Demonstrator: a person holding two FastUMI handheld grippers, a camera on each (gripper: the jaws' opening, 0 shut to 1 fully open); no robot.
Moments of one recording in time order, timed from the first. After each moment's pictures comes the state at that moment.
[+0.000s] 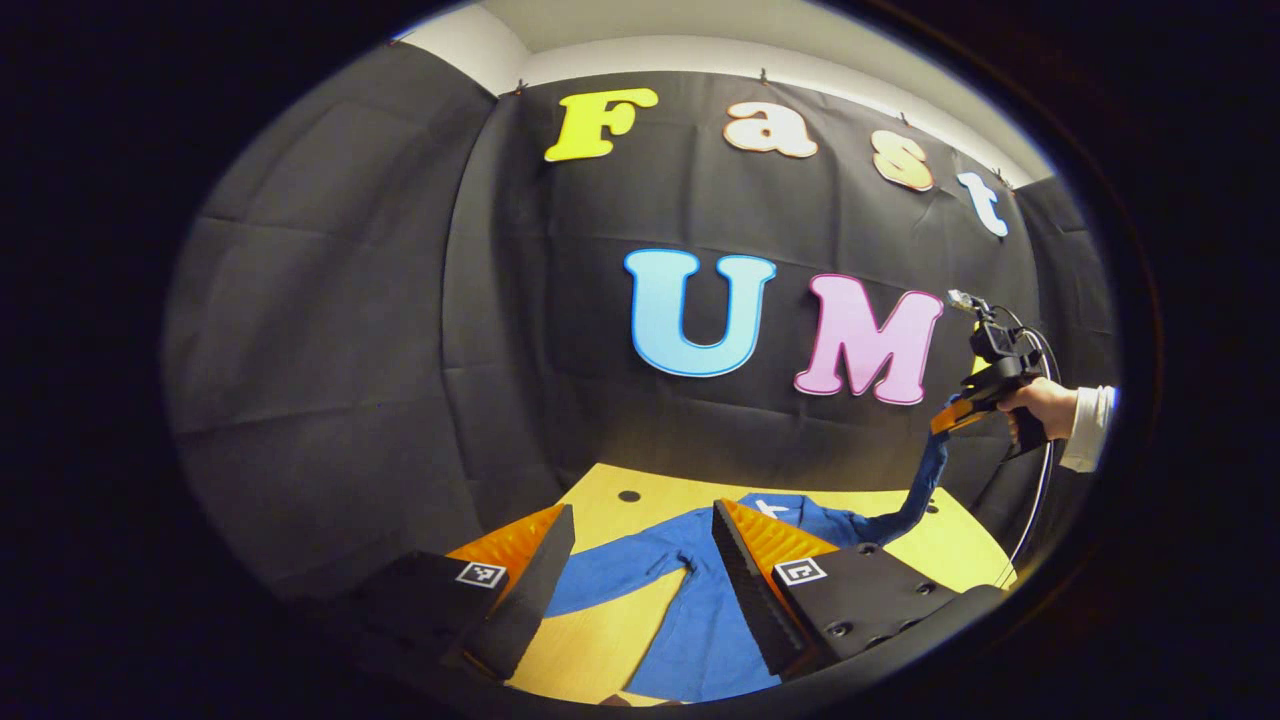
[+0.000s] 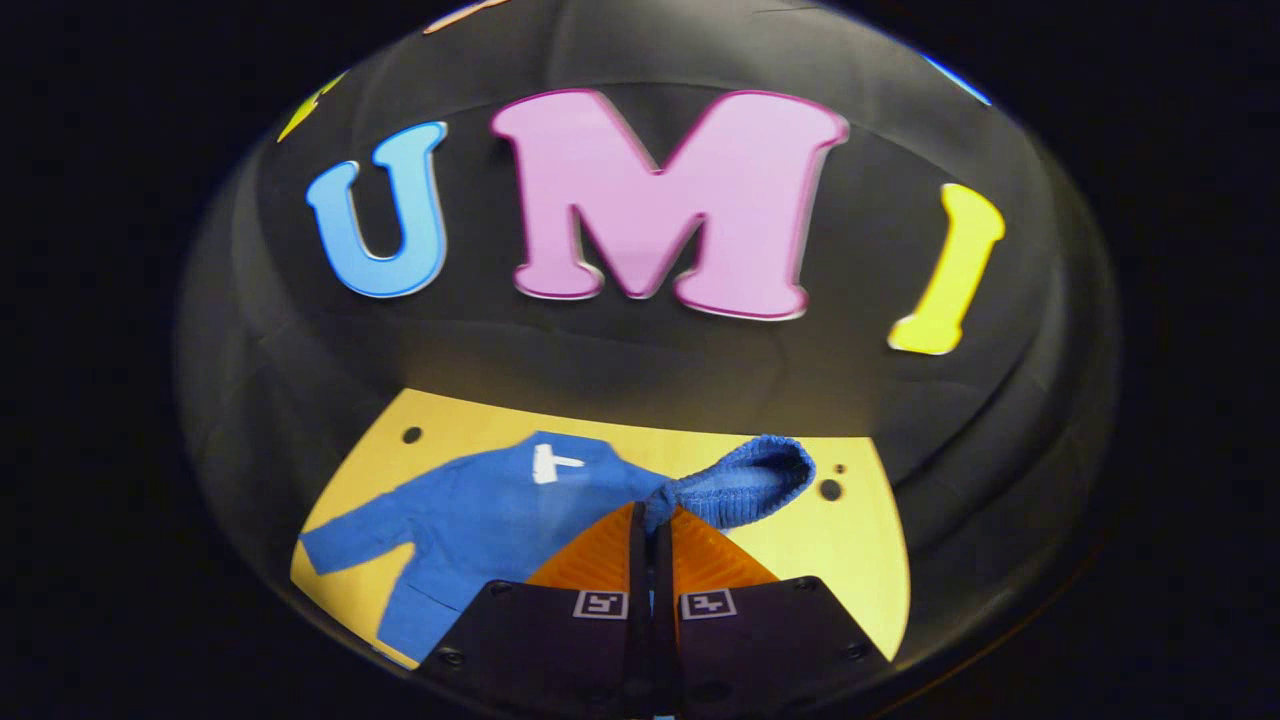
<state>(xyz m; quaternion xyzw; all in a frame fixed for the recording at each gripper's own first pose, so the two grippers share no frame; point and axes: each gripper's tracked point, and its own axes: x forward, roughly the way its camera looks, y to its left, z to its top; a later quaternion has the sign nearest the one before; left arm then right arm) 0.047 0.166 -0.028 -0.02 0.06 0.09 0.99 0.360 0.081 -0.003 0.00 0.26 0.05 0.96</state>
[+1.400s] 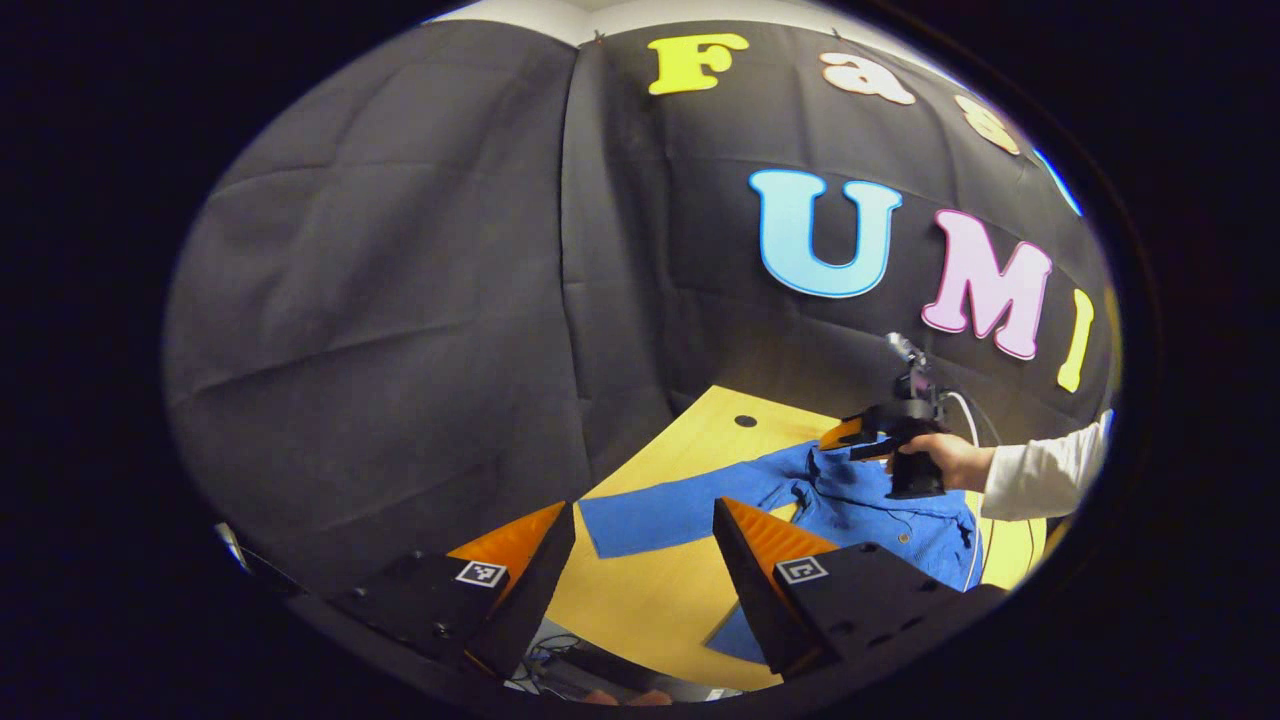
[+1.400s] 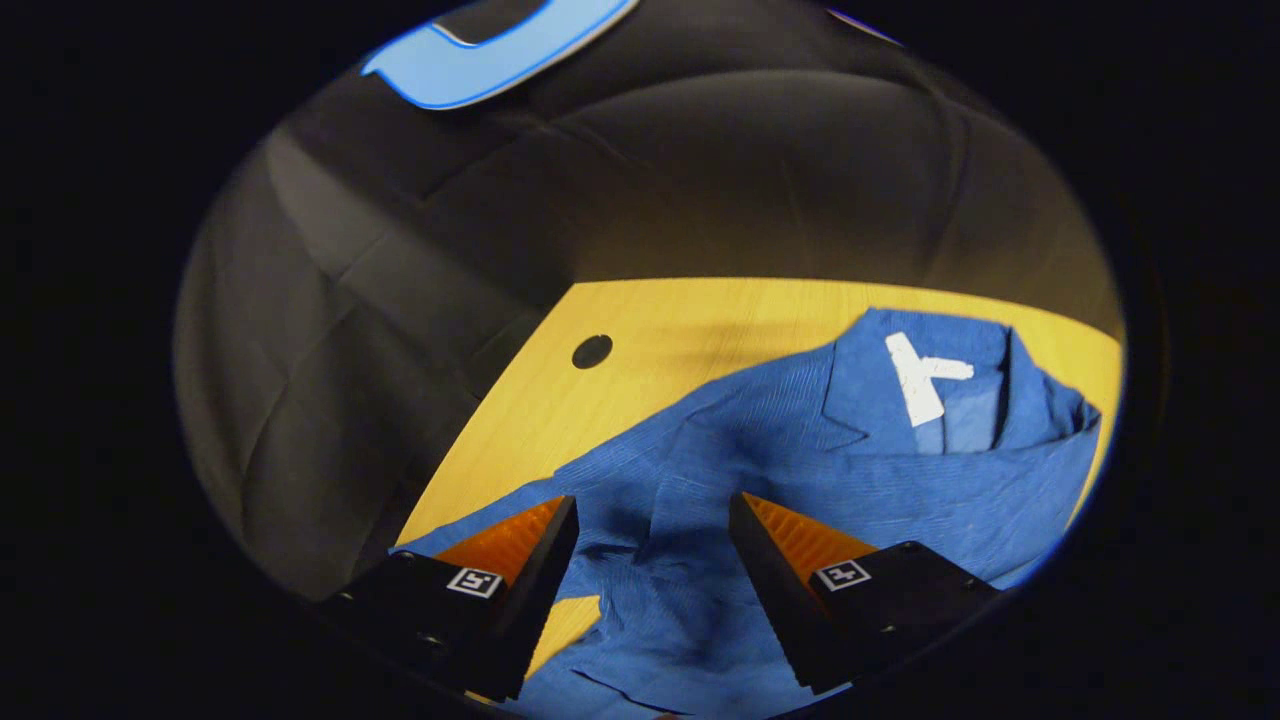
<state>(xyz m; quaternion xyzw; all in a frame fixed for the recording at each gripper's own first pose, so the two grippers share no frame) 0.020 0.237 -0.112 -0.08 0.18 0.24 0.95 0.428 0.373 -0.220 0.08 0.37 0.27 0.89</state>
